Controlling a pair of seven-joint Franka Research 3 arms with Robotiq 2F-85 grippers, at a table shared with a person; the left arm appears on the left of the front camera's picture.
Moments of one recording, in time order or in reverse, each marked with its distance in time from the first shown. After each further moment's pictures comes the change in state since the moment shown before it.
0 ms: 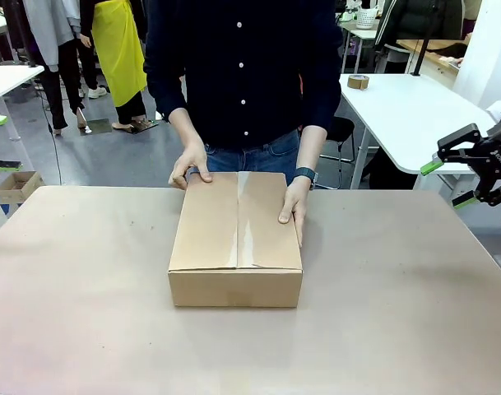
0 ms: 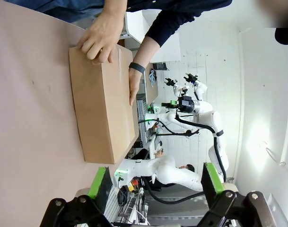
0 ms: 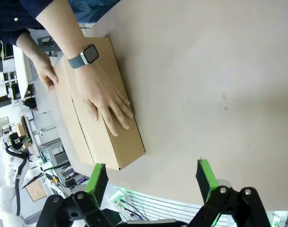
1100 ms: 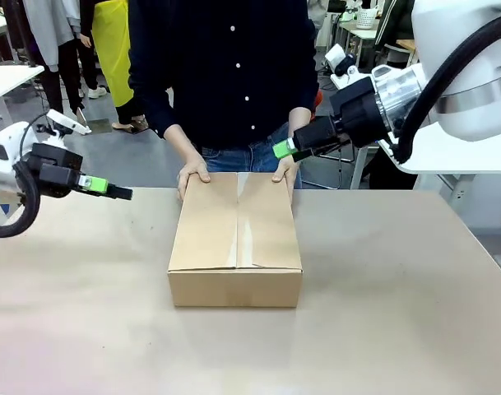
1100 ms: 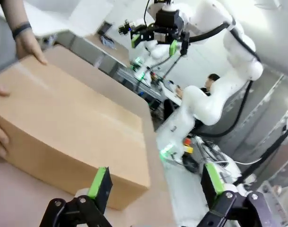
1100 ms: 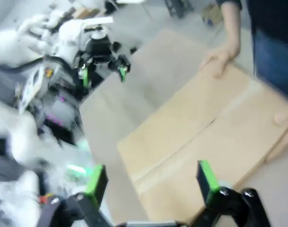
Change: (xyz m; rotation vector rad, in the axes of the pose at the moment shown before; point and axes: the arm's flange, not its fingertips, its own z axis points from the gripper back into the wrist) left arm -0.038 0.039 -0.204 -0.230 0.272 -0.862; right arm -0.065 0.192 -0.136 0.389 -0.034 1.126
